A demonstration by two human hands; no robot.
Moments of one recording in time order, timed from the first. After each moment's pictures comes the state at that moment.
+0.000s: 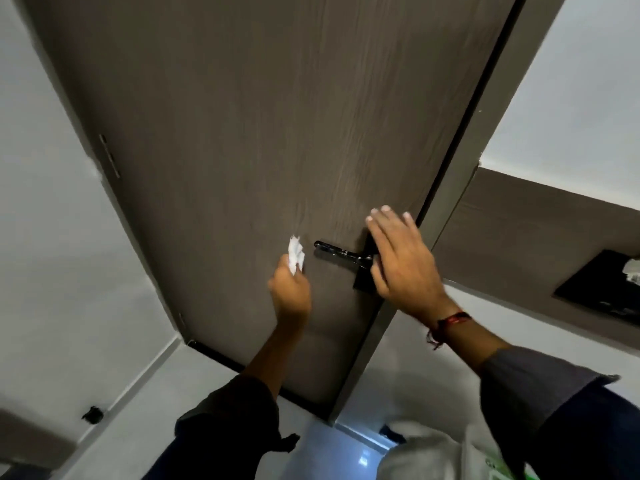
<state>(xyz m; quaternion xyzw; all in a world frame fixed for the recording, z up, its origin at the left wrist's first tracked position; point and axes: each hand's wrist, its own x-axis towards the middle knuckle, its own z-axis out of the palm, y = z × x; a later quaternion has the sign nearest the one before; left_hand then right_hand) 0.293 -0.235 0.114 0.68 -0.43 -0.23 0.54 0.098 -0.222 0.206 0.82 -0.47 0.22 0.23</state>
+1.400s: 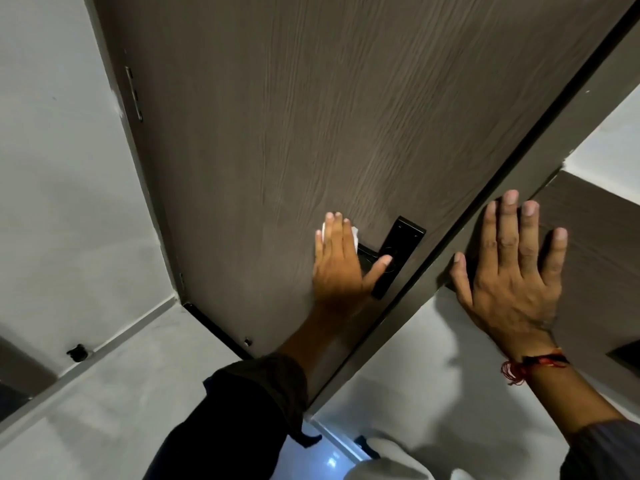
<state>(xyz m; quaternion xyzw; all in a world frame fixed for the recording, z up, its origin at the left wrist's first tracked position) 0.217 -0.277 0.087 0.66 -0.63 0.02 0.41 -0.001 -0.251 0.197 0.65 -0.48 0.17 0.56</state>
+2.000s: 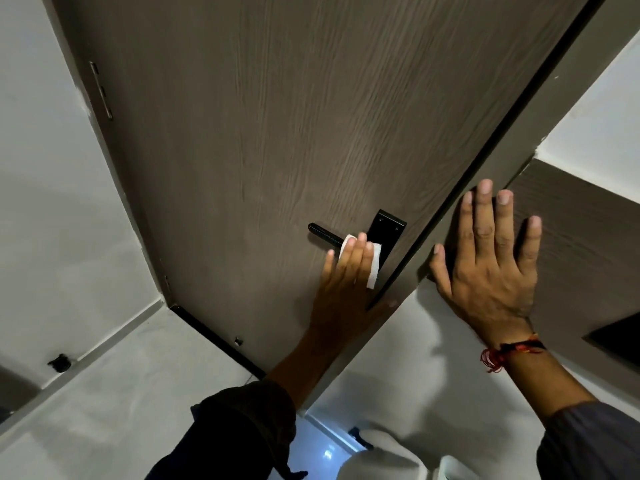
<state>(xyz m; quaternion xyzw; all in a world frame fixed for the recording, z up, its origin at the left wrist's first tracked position) 0.185 -0.253 0.054 0.57 -0.71 0.12 0.39 0.000 -0.252 0.197 0.65 -0.48 0.17 0.57</state>
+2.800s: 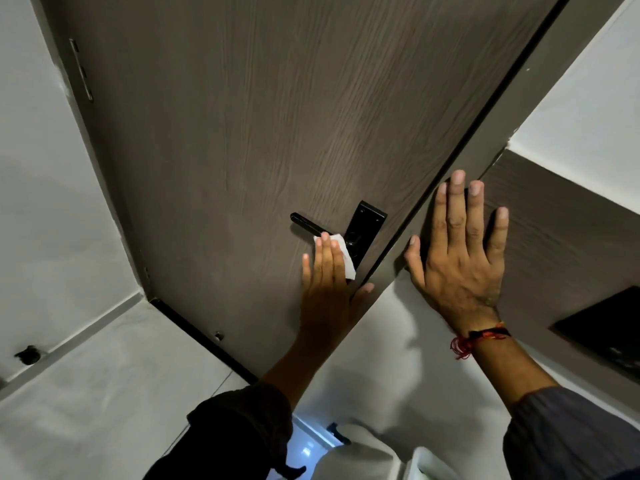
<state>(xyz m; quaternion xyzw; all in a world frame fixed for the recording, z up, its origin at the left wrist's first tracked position) 0.159 -0.248 0.041 0.68 -0.64 0.06 0.34 0.003 -0.254 0.196 0.66 -0.48 0.18 0.55</state>
